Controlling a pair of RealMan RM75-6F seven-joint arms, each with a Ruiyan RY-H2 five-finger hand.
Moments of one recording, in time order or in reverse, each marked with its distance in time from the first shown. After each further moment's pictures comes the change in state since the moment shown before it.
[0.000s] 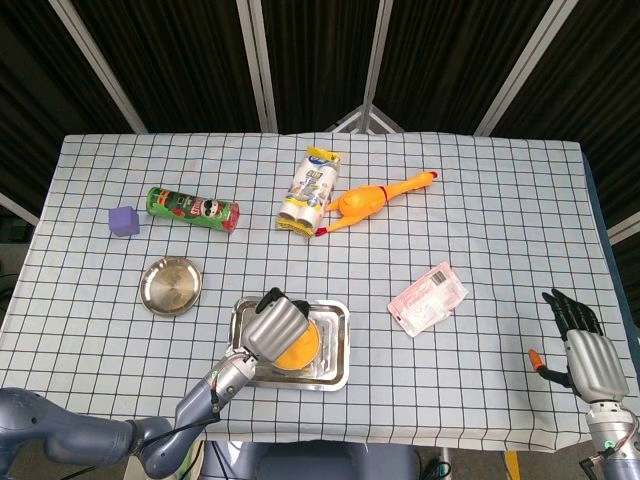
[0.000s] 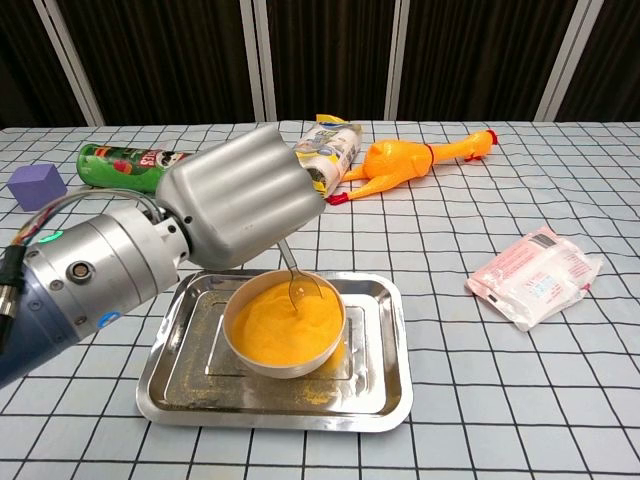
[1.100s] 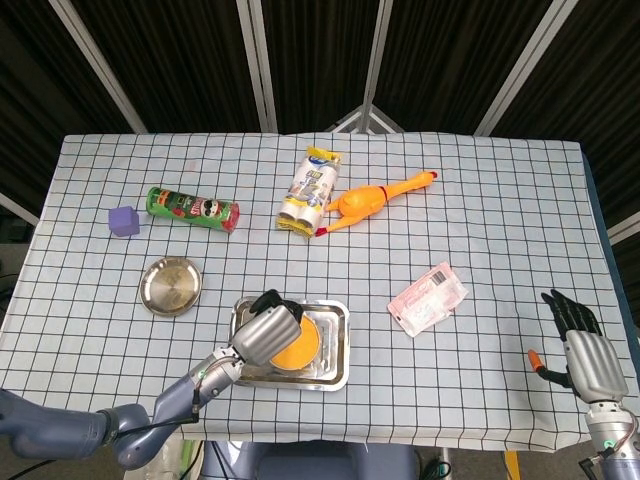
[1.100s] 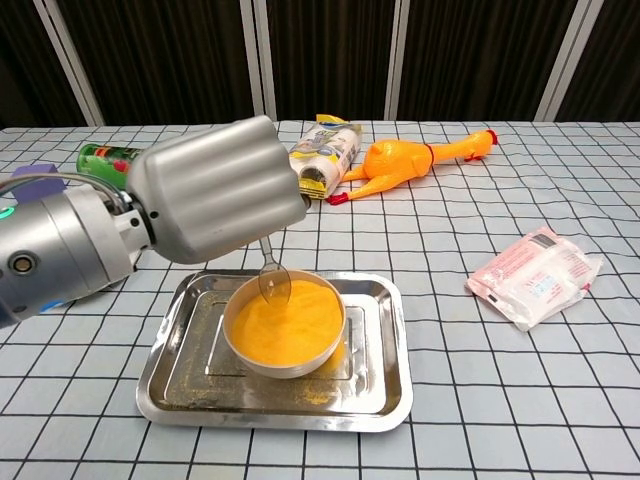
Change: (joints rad) left arm -0.007 0.139 0.036 -0.037 0.153 -0.078 0.081; right arm 0.001 0.000 0.000 -0.001 0.004 -0.007 0.001
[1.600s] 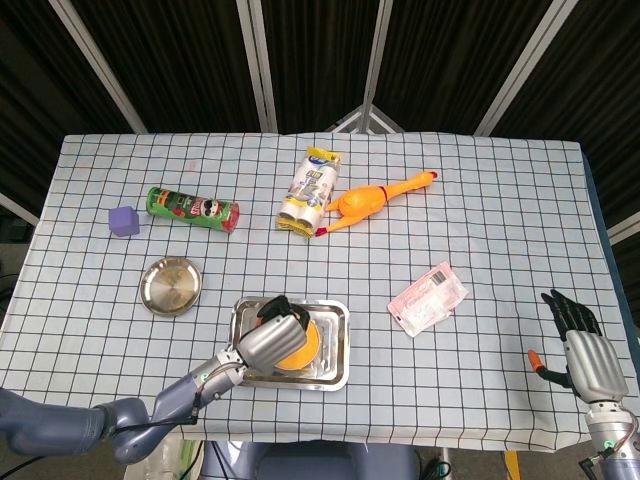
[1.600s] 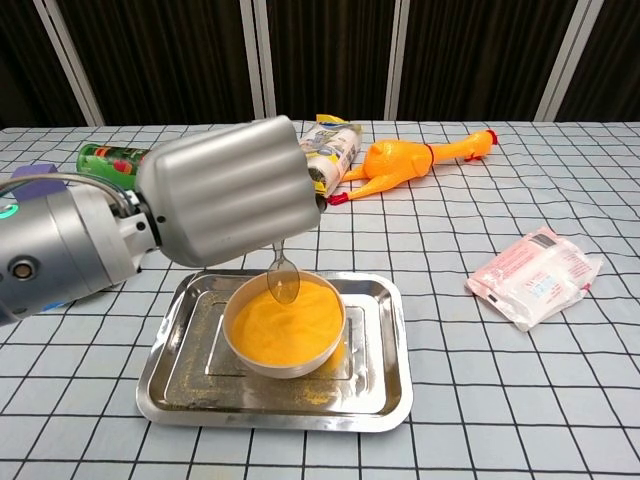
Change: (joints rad) left arm -0.006 0.011 -0.012 0.013 0.090 -0.034 0.019; right arm -0.001 0.000 0.000 -0.001 0.000 0.002 -0.003
